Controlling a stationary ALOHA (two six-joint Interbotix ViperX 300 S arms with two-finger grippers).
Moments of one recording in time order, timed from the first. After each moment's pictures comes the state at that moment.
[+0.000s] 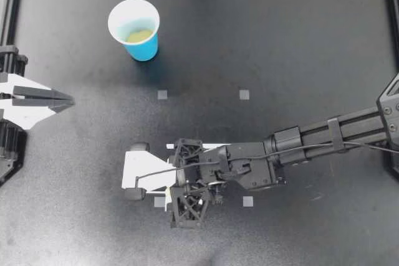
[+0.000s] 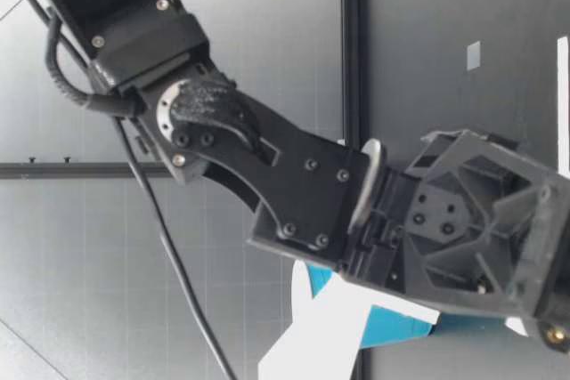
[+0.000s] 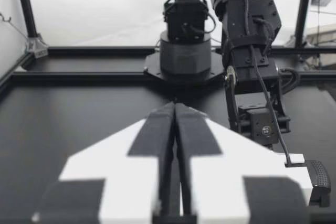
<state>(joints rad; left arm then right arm) 0.02 -1.00 1.27 0.00 -0.31 0.01 0.16 0.54 0.04 -0.01 0.64 0.19</state>
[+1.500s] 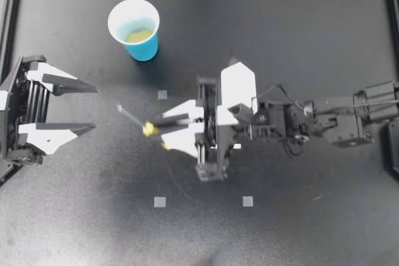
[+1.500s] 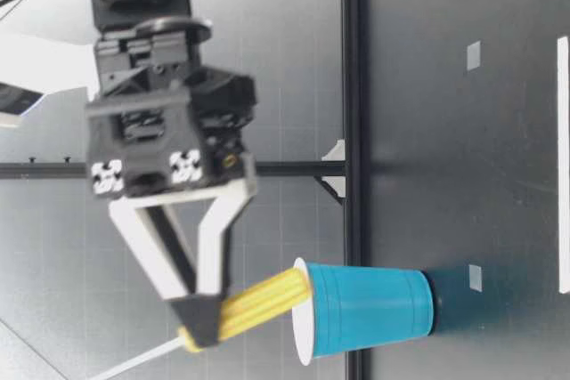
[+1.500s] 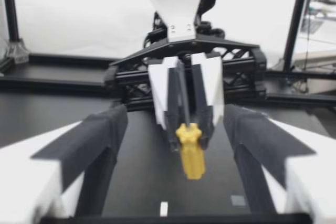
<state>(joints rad) 0.02 -0.73 1.31 0.03 -0.70 -0.09 0.01 0.17 0.57 0.00 -0.64 0.17</state>
